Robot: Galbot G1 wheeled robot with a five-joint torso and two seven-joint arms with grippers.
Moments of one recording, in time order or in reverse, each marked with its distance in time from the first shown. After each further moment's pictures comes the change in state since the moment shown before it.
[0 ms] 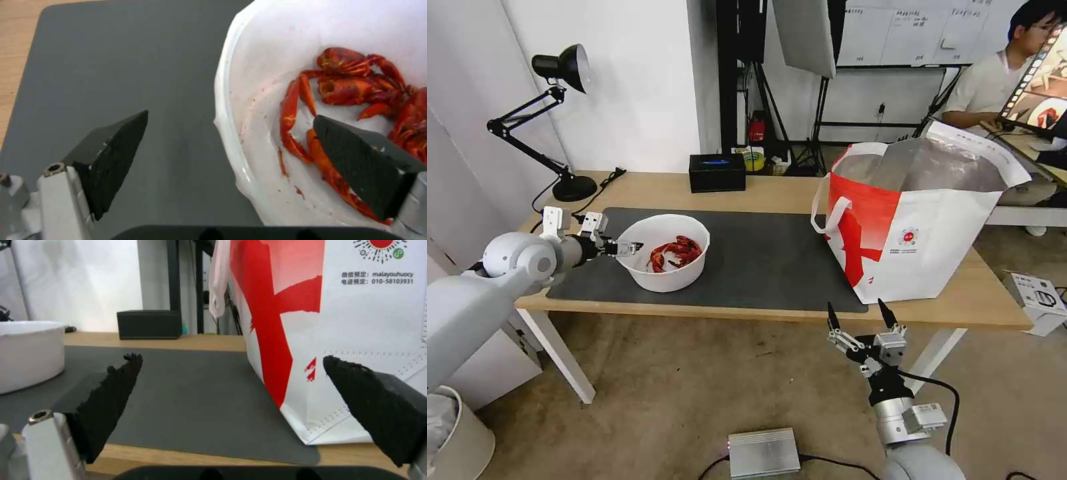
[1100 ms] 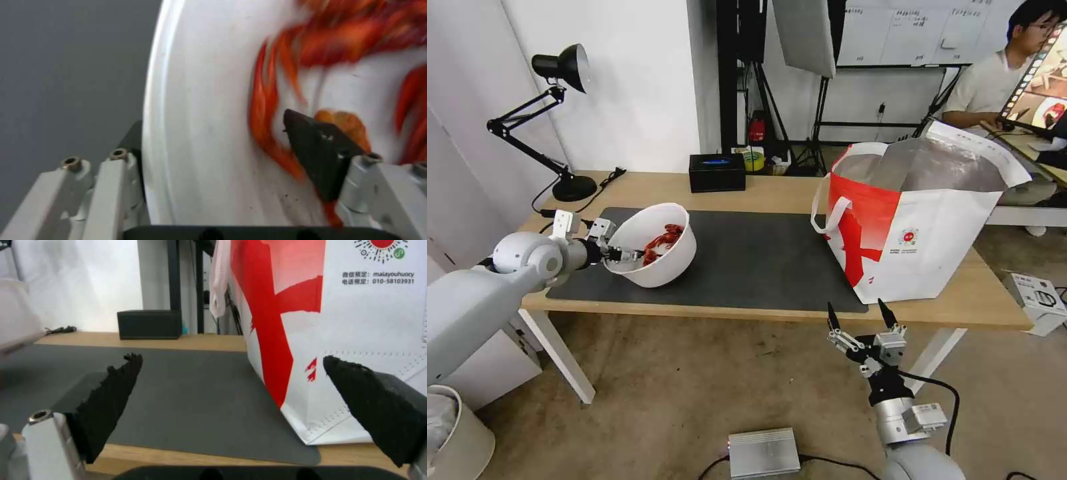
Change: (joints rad) left arm -0.052 -0.023 0.087 0.076 0.068 -0.001 0.096; right arm 0.000 0.000 0.000 0.000 0.000 0.000 0.000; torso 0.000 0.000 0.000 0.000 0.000
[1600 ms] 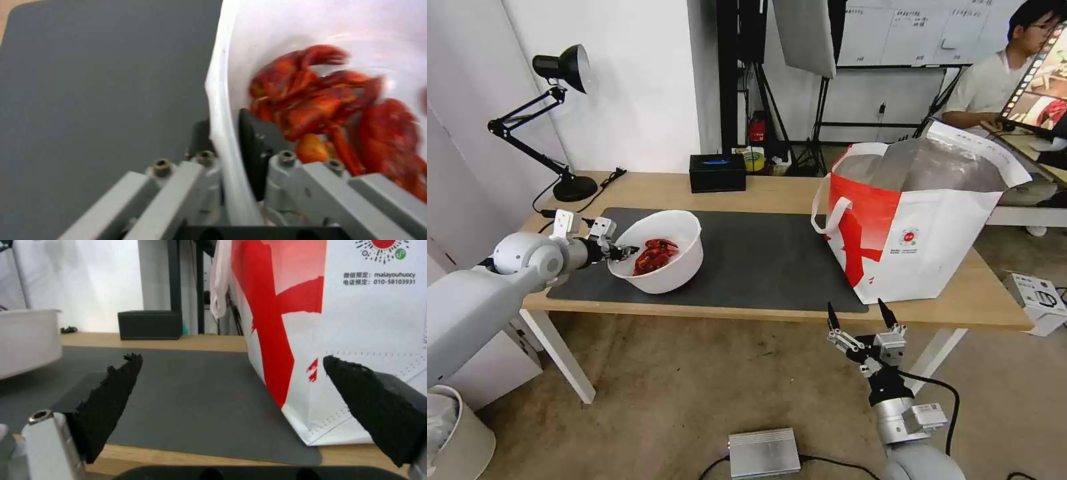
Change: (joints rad) left arm 0.012 -0.004 -0.022 -0.013 0.031 -0.007 0.014; right arm 0.000 0.000 0.000 0.000 0.000 0.000 0.000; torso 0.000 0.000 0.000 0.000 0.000
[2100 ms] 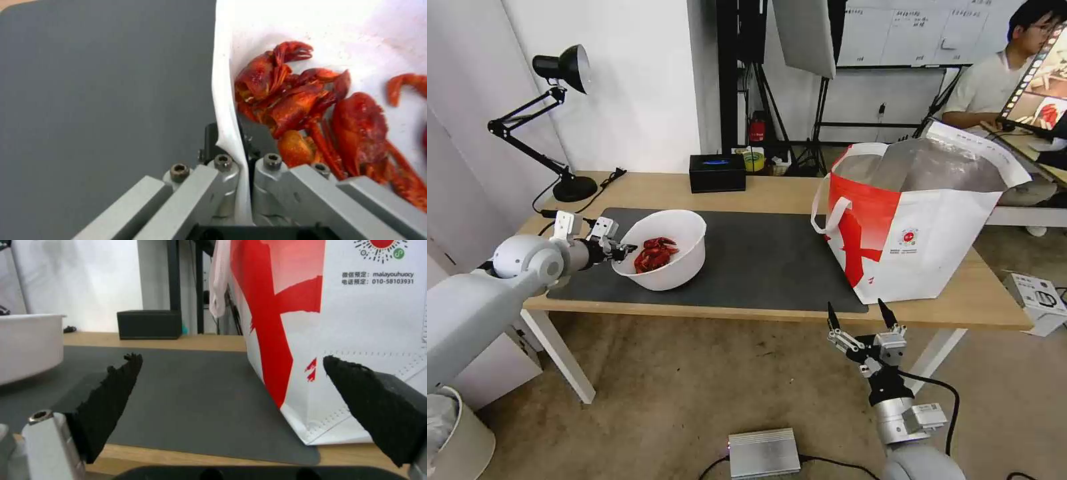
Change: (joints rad) left arm 0.066 0.020 -0.067 -0.061 0.002 0.002 -0.002; right arm 0.000 0.000 0.000 0.000 0.000 0.000 0.000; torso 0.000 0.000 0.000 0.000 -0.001
